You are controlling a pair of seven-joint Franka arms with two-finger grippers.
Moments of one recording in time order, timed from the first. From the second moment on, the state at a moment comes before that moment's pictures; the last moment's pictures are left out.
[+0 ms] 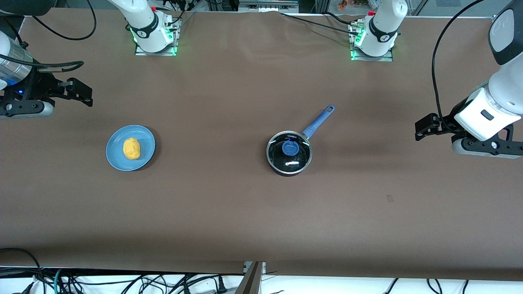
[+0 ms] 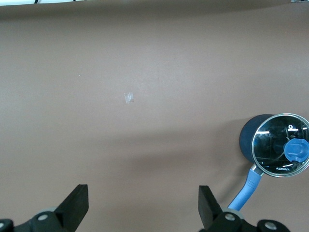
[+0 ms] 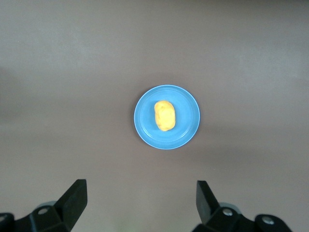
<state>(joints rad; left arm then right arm) -0.04 0.25 -0.08 -1.36 0.00 1.63 -0.05 0.12 0.10 -0.01 -1.48 -0.04 1.52 0.02</state>
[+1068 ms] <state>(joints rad) -0.04 0.27 -0.08 -1.36 0.01 1.63 -0.05 0.12 0.10 -0.01 -1.48 -0.04 1.52 0.02</state>
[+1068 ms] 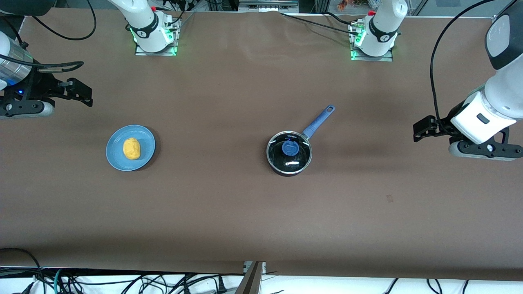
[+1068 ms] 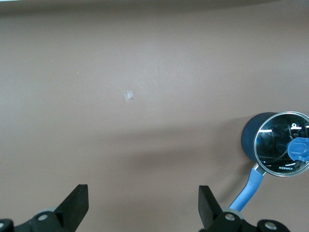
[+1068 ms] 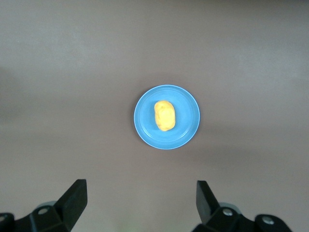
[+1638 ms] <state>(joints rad) -0.06 0.27 -0.10 -1.36 0.01 1.63 -0.07 0.12 0.10 -0.01 -1.48 -0.04 1.52 0.02</state>
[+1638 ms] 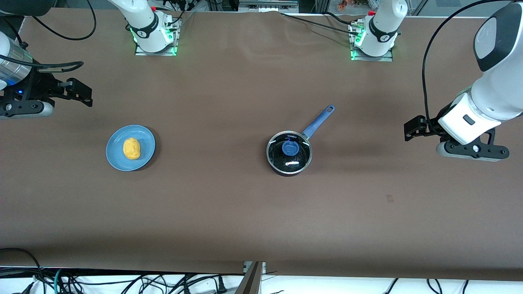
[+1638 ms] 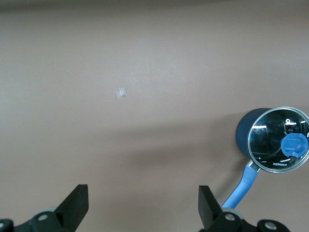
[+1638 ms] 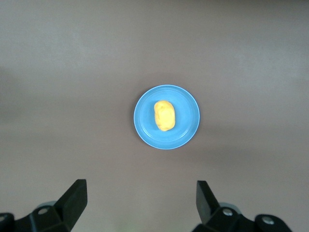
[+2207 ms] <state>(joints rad) -0.06 0.28 -0.10 -1.37 0.01 1.62 -0.07 0.12 0.10 -0.01 -1.48 -0.04 1.52 0.02</state>
